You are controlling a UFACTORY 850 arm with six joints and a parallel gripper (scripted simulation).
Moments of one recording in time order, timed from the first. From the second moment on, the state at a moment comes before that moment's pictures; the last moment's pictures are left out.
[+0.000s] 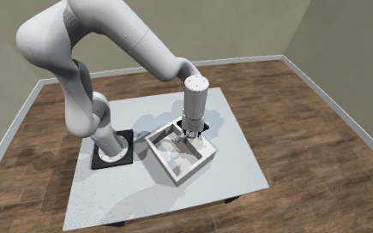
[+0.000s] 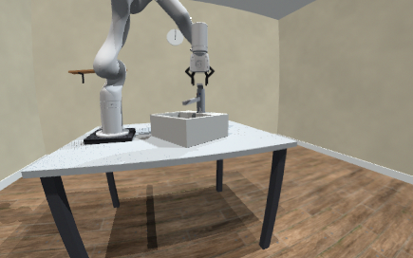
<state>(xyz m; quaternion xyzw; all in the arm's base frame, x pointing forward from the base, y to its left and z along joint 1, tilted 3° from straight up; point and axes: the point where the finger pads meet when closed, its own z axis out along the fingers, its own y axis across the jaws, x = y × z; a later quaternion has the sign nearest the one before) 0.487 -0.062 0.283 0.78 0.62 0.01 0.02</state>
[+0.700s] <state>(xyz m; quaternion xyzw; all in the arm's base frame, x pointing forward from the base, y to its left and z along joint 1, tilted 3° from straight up) 0.487 -0.063 0.268 0.78 0.62 0.01 0.02</state>
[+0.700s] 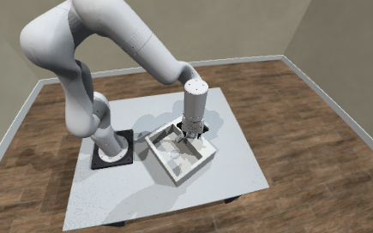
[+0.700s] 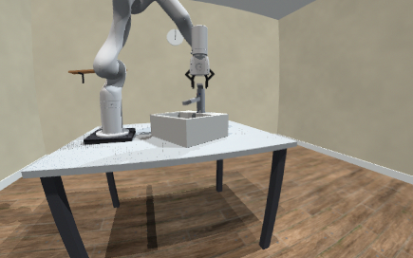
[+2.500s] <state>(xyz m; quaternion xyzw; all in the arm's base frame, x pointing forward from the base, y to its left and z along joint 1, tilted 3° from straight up) 0.488 -0.063 0.266 0.78 0.62 0.01 0.02</state>
